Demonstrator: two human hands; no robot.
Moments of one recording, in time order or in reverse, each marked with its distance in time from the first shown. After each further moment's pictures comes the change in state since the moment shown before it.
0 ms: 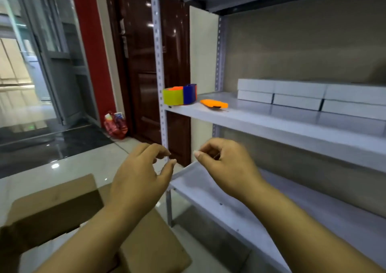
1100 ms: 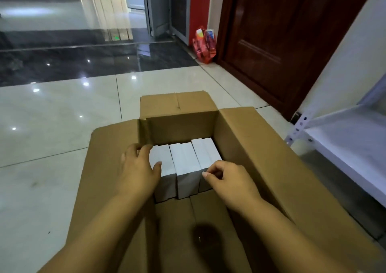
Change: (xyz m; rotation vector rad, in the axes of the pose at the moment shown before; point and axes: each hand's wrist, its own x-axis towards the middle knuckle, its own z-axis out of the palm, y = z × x) left_hand -0.184 -0.392 -0.085 0.377 -0.188 -0.807; right_hand -0.057 -0.057 0.429 -0.028 -0.662 0.120
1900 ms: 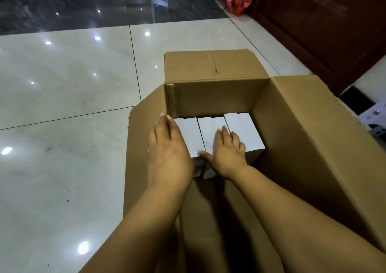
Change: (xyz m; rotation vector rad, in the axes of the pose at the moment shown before) left_hand 0.026 -0.015 0.027 0.098 -0.147 -0.119; right_hand 0.127 0.015 0.141 -0.502 -0.276 0.054
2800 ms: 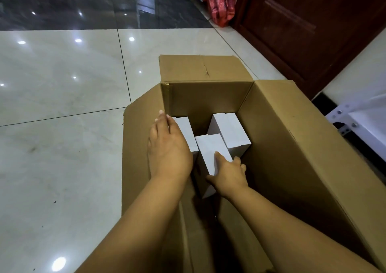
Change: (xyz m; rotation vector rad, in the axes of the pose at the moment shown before) left_hand -0.005 -0.005 0.005 -0.039 0.039 0.029; right_hand -0.069 0.003 0.013 0.195 -0.043 0.259
